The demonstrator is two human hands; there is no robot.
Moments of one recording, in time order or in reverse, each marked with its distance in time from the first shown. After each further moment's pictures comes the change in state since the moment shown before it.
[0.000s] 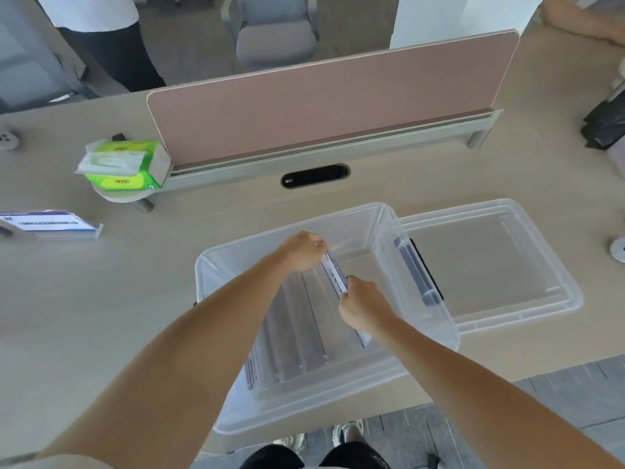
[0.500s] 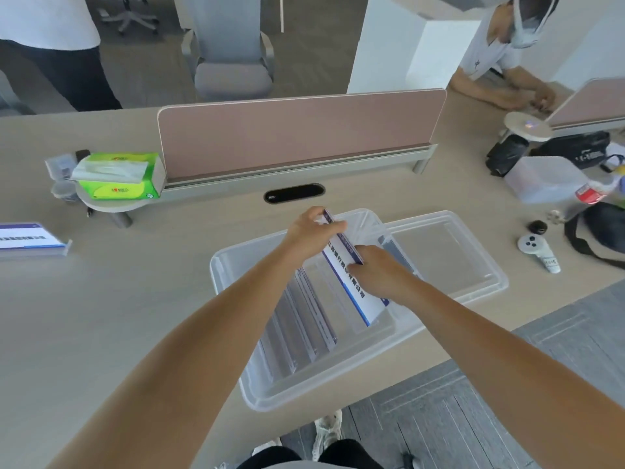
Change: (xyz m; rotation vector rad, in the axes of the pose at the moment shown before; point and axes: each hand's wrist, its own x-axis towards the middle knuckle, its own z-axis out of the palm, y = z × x) left_hand -0.080 0.008 -0.038 -0.591 0.091 0.221; right_hand -0.083 -0.065 -0.039 0.007 0.152 -0.046
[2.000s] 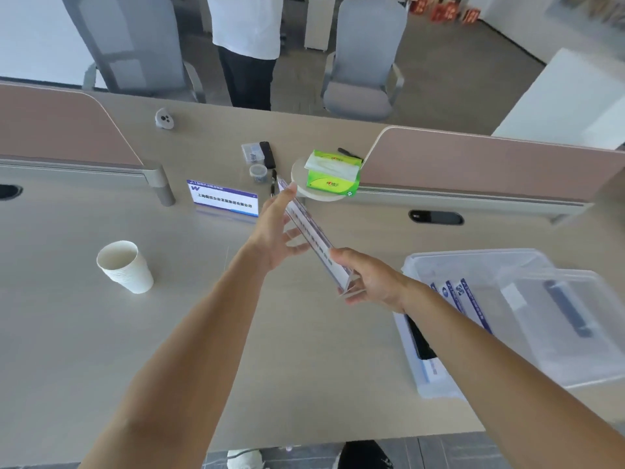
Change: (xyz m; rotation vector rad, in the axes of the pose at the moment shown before) left_hand -0.146 -0.152 -0.393 -0.940 0.227 -0.125; right_hand -0.052 -0.318 0.217 0.399 -0.451 -0.115
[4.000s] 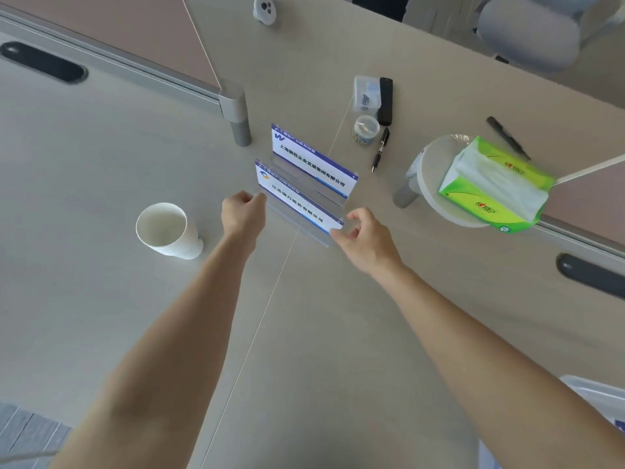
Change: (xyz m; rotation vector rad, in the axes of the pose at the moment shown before) left_hand 0.154 0.018 -0.214 0.299 0.862 0.083; right_hand 0.299 -0.032 0.069 -0.532 0.153 -0.158
